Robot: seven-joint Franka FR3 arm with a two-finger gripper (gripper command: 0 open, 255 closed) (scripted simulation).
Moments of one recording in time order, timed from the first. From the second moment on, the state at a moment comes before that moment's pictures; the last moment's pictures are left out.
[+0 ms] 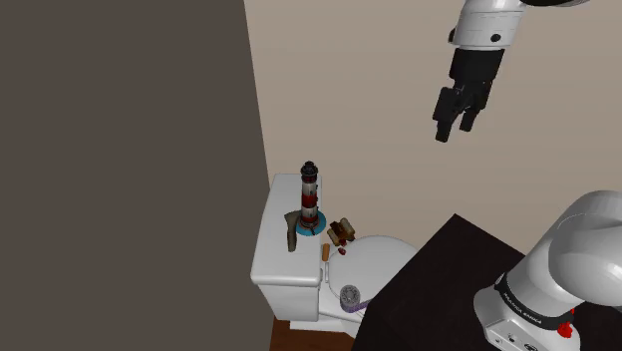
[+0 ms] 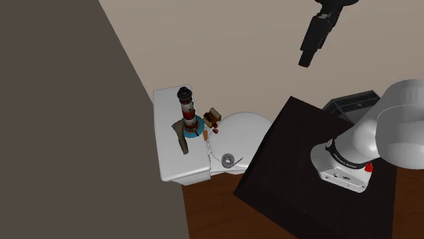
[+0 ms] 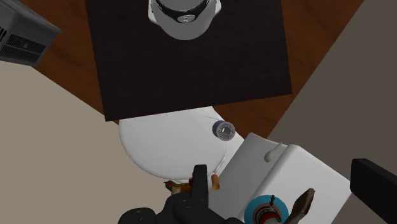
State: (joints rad) arm 0.01 -0.74 0.02 -2.31 0.11 1.44 0.12
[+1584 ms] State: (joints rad) arm 0.04 -0.22 0.19 -2.39 0.06 2.41 0.16
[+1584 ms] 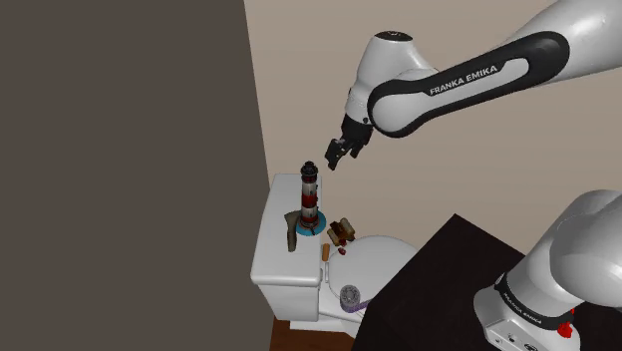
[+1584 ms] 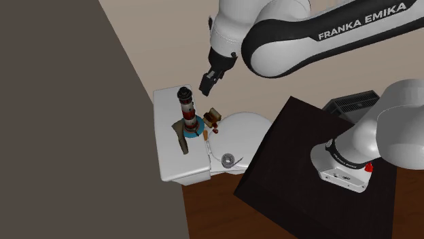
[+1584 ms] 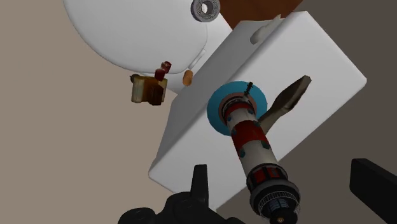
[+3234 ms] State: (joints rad) arm 0.04 0.16 0.21 -2.23 -0.19 2.76 0.33
